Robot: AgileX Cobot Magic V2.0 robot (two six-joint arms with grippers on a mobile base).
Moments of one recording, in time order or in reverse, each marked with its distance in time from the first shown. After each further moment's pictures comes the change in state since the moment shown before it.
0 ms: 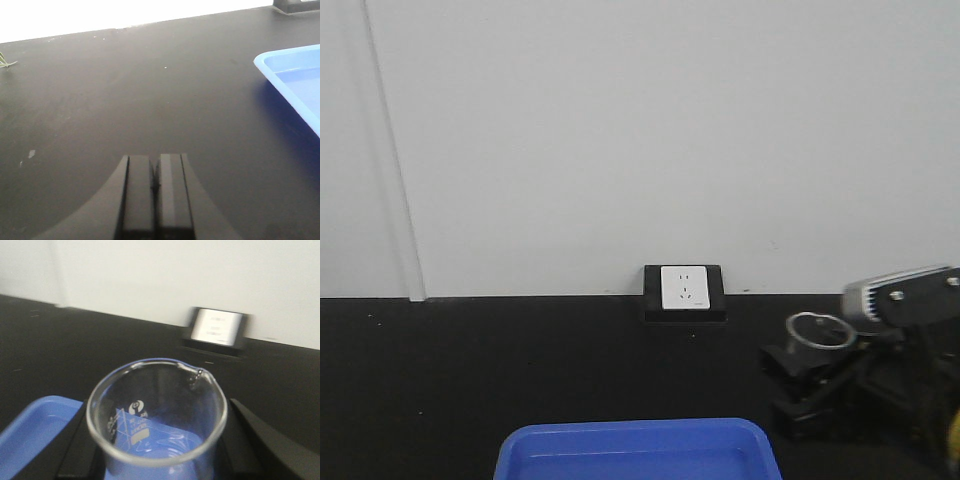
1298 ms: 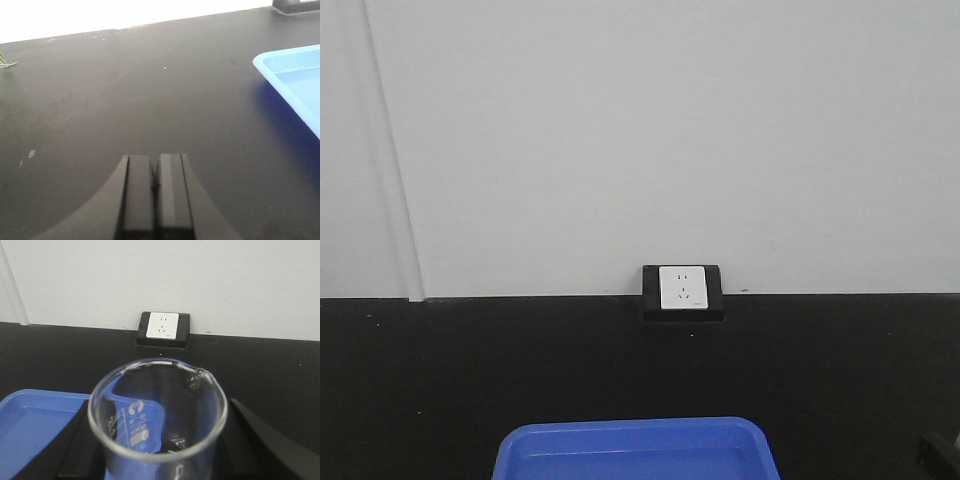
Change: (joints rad) left arm 0.000 0.000 0.000 0.000 0.000 0.000; right arm 0.000 -0.466 0.260 0.016 0.158 0.000
